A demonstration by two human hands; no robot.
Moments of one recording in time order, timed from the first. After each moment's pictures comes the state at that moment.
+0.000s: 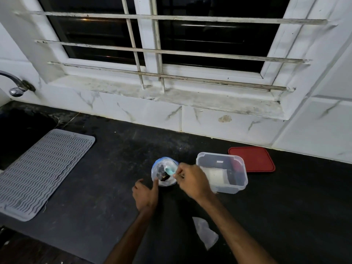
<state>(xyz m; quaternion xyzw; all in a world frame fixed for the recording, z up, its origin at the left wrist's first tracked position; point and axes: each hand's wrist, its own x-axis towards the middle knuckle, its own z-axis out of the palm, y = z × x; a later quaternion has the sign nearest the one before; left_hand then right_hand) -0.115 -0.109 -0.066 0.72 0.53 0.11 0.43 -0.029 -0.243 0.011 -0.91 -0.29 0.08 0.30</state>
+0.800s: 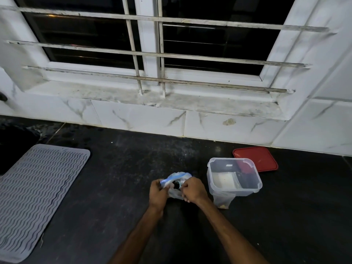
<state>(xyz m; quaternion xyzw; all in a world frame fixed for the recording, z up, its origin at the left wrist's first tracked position) -0.088 -0.055 -0.079 0.58 0.37 0.07 0.72 -0.022 -0.170 -0.054 -0.92 -0.06 0.26 0.28</state>
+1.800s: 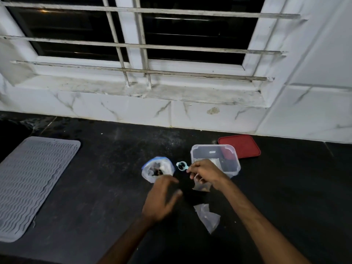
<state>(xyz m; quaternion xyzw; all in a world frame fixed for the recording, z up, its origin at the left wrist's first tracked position) -0.146 -0.113 -0.042 0.91 -0.04 0.14 0.39 -0.014 -0.277 0.021 -0.81 -0.02 0.34 0.48</state>
